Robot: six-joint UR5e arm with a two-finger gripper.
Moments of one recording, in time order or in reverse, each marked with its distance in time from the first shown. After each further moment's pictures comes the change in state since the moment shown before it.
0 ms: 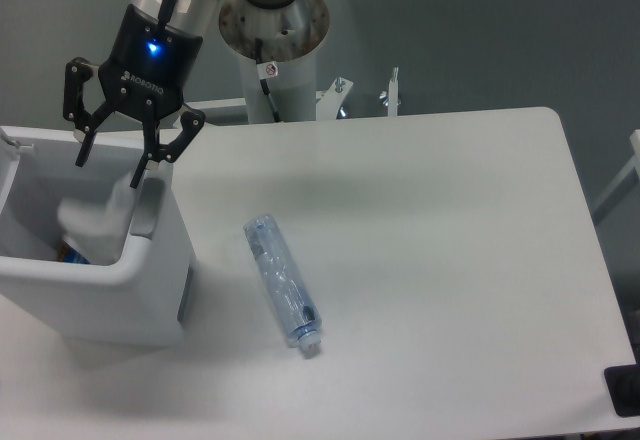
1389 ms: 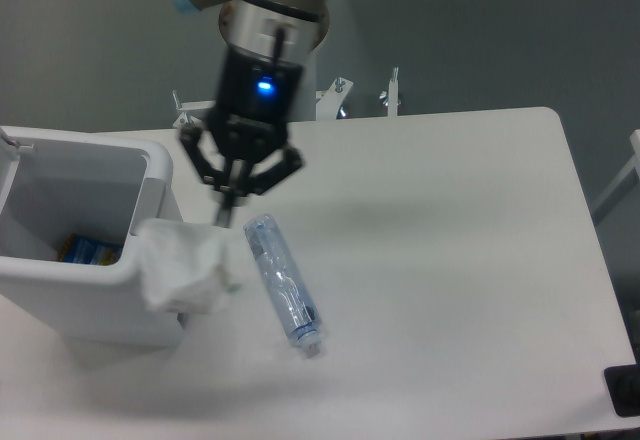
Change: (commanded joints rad) arm 0.026 -0.063 0.088 -0.009 0.025 0.002
